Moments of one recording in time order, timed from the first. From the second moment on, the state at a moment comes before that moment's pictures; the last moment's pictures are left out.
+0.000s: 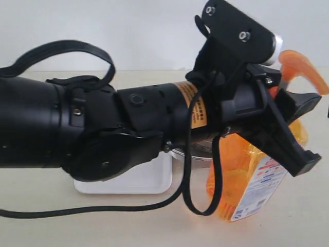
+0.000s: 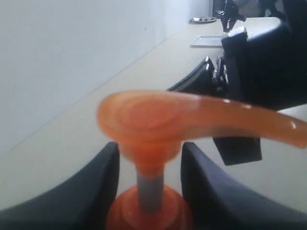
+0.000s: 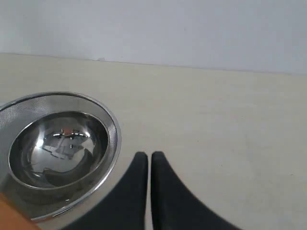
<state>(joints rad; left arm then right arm) -1.03 1.69 -1.04 0.19 -0.44 -0.05 0.17 0.78 -0.45 0.05 0.12 -0.04</state>
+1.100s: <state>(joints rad) -1.00 2.19 -1.67 0.26 -0.41 -0.12 0.07 0.25 -0.64 -0.30 0.91 0.18</state>
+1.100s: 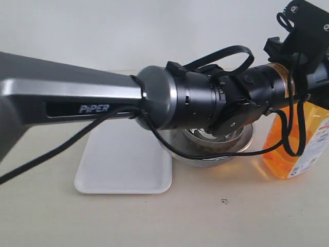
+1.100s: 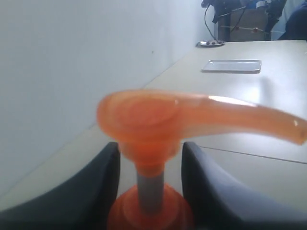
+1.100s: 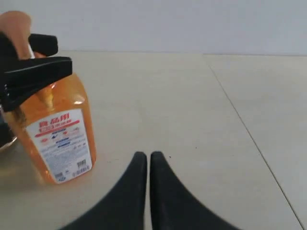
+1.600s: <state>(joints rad) -0.93 2.35 -1.90 0.24 -0.37 -0.09 0.07 0.24 -0.64 -0.27 0.93 0.13</state>
